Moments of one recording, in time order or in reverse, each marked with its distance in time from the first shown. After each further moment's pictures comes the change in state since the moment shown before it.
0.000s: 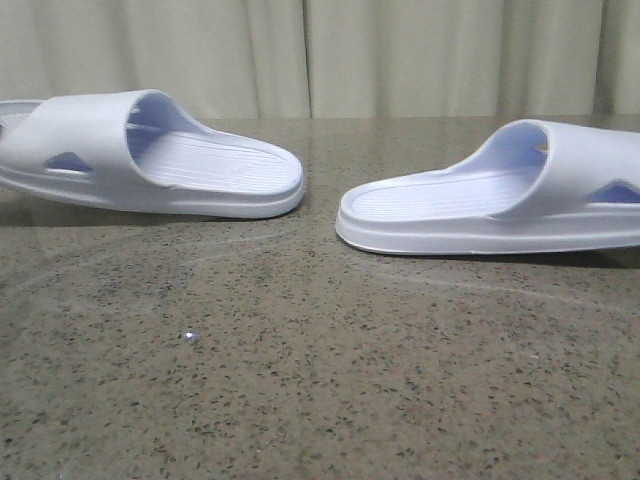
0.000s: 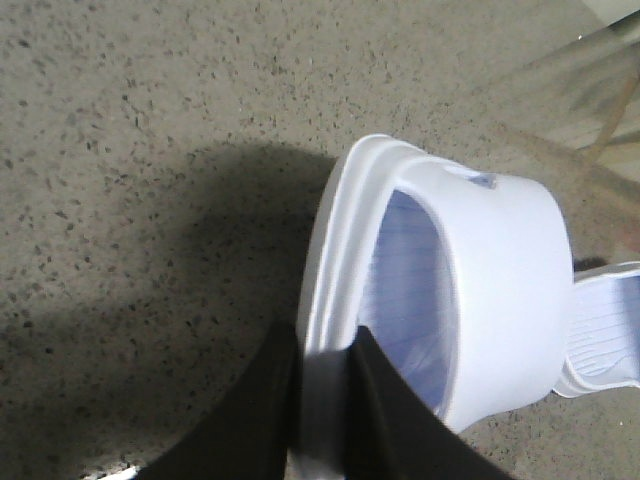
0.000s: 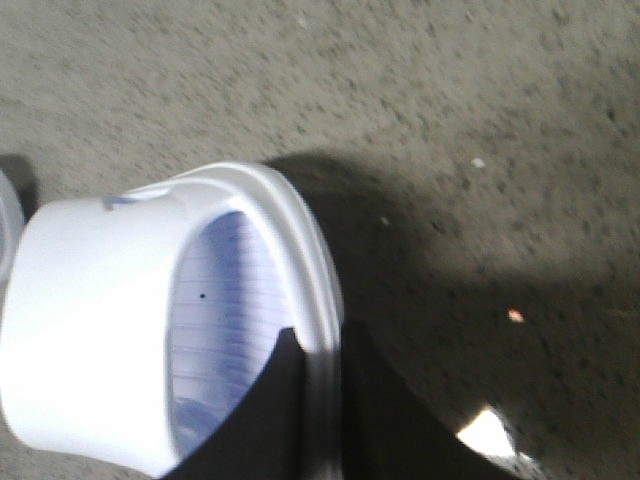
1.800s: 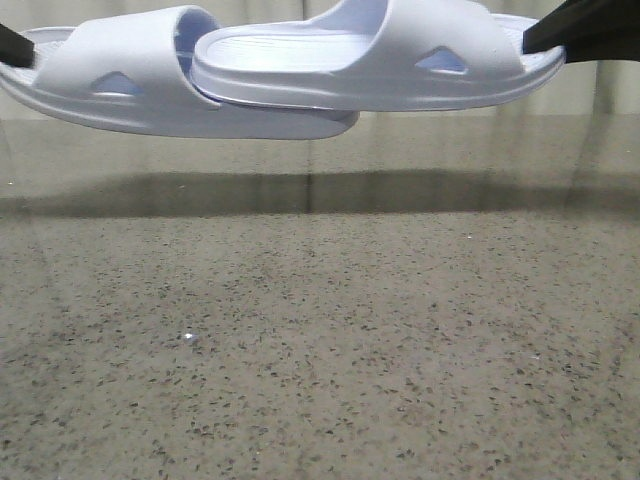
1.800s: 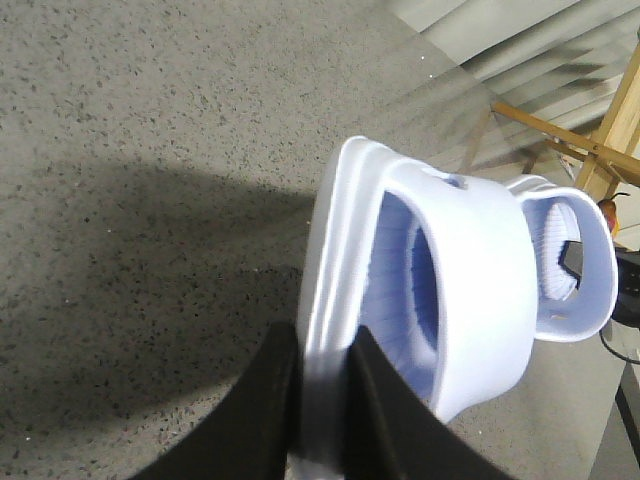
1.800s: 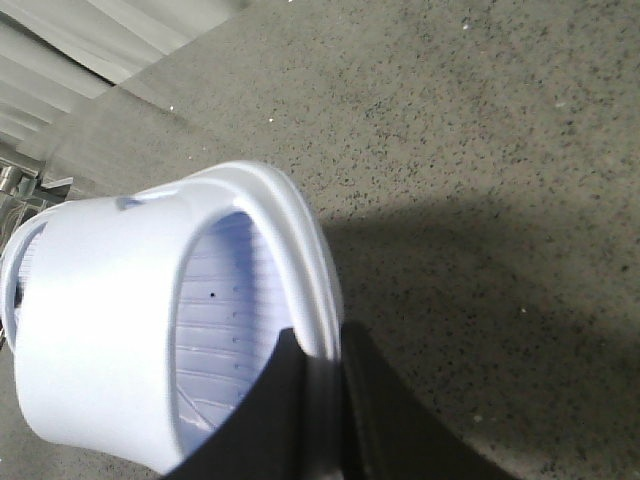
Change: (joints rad) left arm -0.047 -0.026 0.000 -0.175 0.098 0.014; right arm 0.273 0.180 -0.157 0.449 -0.059 -0.308
